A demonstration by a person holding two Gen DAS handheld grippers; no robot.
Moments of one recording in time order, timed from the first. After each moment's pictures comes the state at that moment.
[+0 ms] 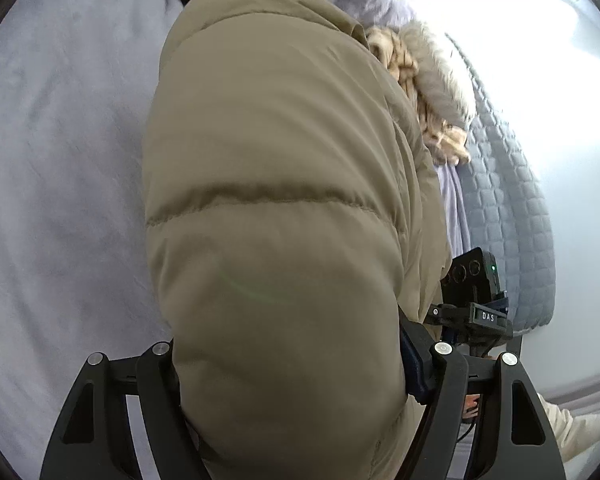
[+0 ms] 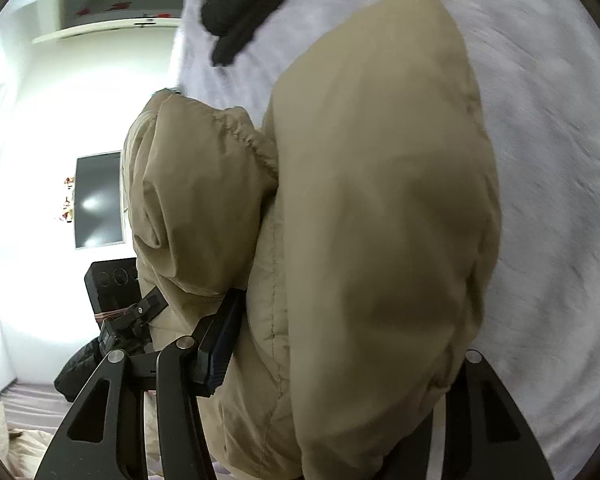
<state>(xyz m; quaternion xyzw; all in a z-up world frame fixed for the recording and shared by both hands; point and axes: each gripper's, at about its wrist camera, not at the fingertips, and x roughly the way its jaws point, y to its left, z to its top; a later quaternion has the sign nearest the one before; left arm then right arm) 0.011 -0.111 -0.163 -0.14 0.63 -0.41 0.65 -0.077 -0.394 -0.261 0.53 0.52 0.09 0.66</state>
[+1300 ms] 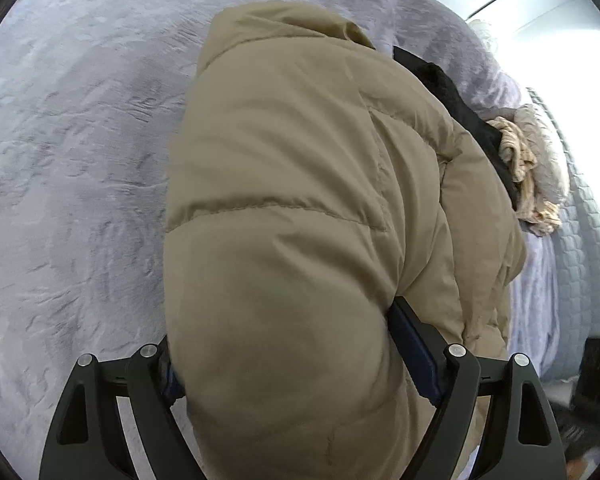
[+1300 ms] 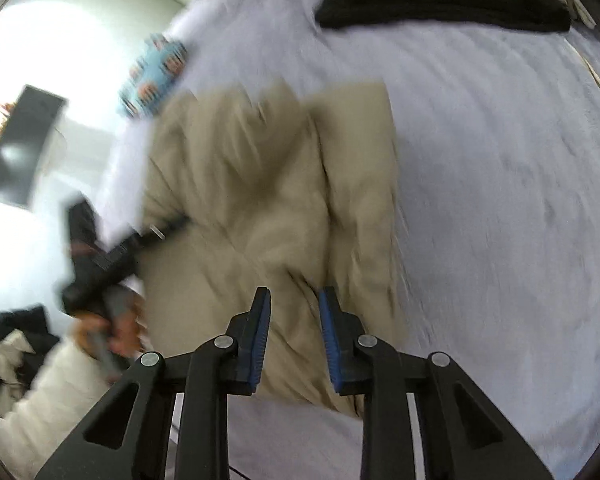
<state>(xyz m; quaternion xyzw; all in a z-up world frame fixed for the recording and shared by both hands) 0.177 0.109 -0.202 -0.08 0.61 -0.27 0.74 0.031 -0.136 -0.194 0.32 0.57 -0.04 0.76</state>
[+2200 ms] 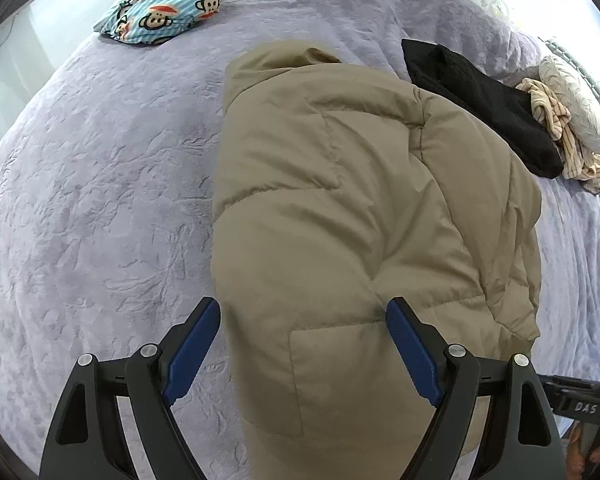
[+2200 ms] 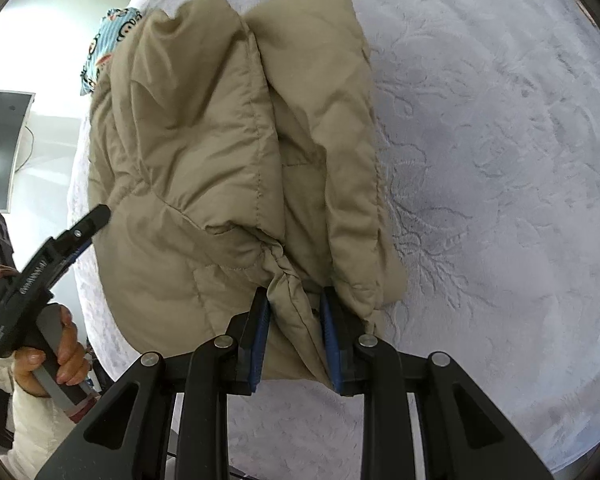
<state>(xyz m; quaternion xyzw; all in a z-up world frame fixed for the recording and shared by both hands) 0.124 0.095 -0.152 0.06 0.57 -0.20 0.80 0.041 -0.145 -0.246 0.35 0.61 -0.05 0.71</state>
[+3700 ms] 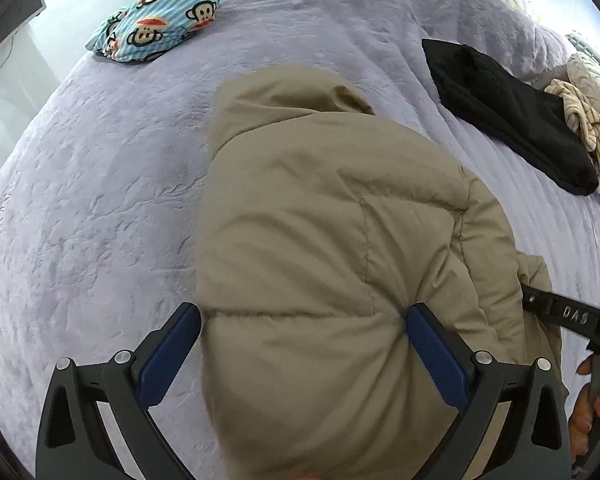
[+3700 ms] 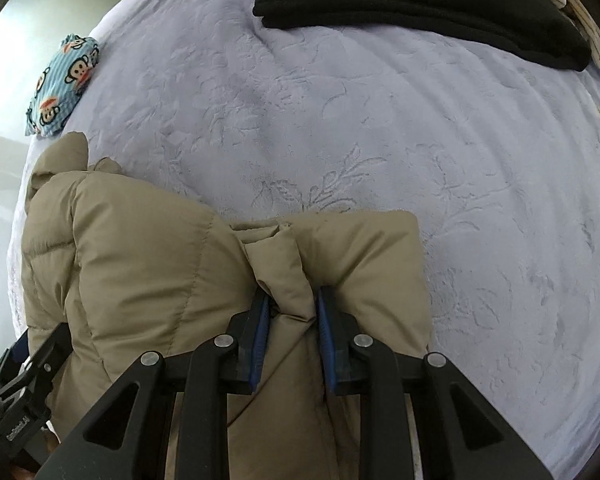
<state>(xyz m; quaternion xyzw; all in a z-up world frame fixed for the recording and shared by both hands) 0.182 0.045 -0.170 0.10 0.56 -0.16 0.81 0.178 -0.198 -0.254 0.26 0.59 -0.15 0.75</state>
